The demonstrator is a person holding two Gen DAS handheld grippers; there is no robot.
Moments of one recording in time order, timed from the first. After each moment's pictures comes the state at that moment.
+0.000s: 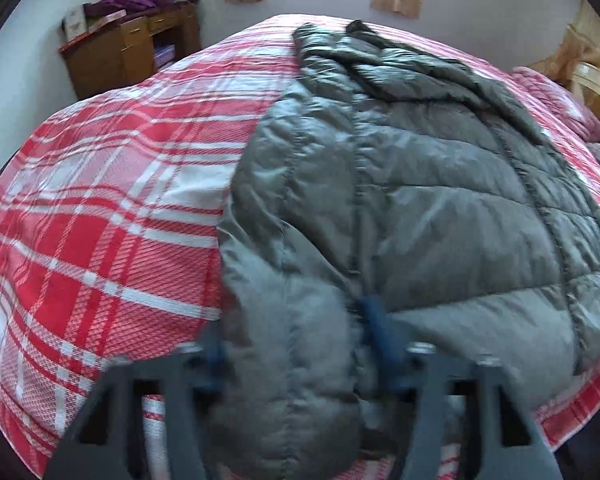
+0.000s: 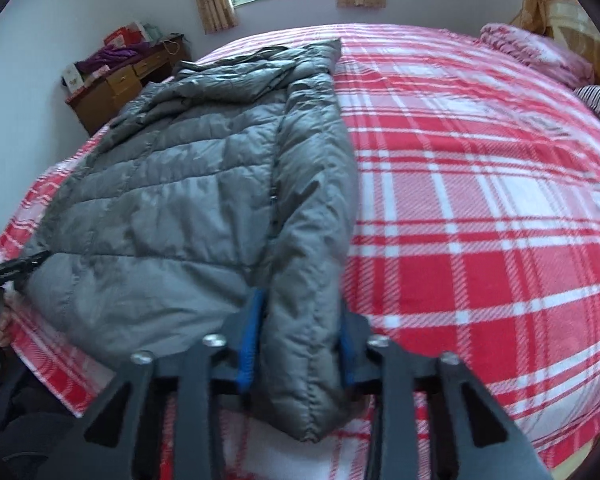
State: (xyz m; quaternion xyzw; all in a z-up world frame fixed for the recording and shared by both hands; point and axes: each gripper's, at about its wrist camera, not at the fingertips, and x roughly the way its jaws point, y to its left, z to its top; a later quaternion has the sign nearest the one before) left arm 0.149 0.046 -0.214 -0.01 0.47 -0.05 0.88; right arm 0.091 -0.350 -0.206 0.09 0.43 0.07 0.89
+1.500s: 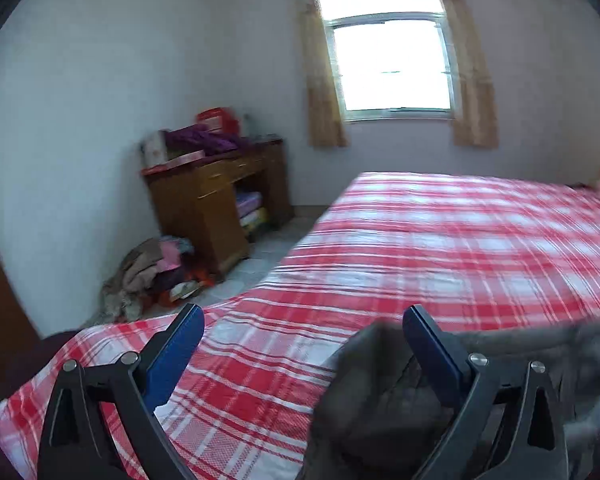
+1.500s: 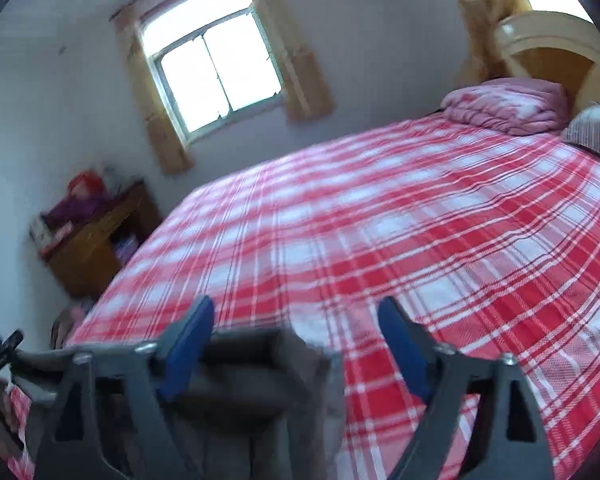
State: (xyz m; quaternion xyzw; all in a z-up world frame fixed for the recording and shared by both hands) left arm 0.425 0.026 -0.073 0.02 0.22 0.17 0.96; right arm 0.345 -0.416 -0.093 0.19 0.22 -0.03 0.96
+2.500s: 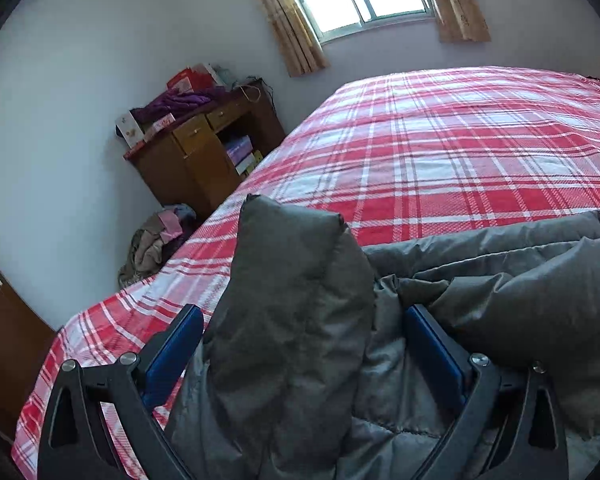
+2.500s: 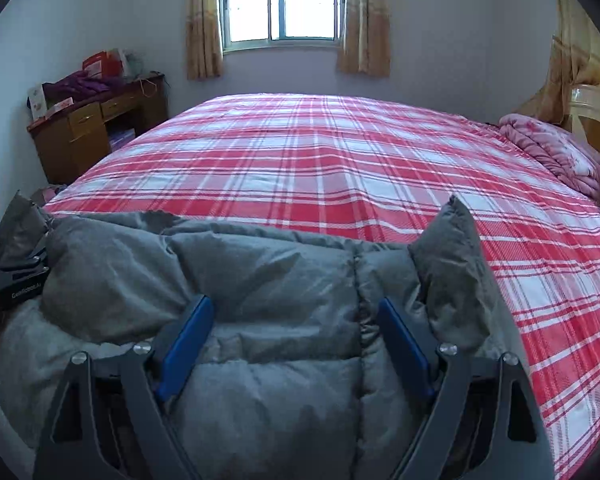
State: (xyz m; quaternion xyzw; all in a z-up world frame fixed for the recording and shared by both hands) left arm 0.520 -0.051 -0.193 0.13 0.35 0.17 0.91; right arm 0.433 -0.282 -0.164 0.01 0.33 -0.01 0.94
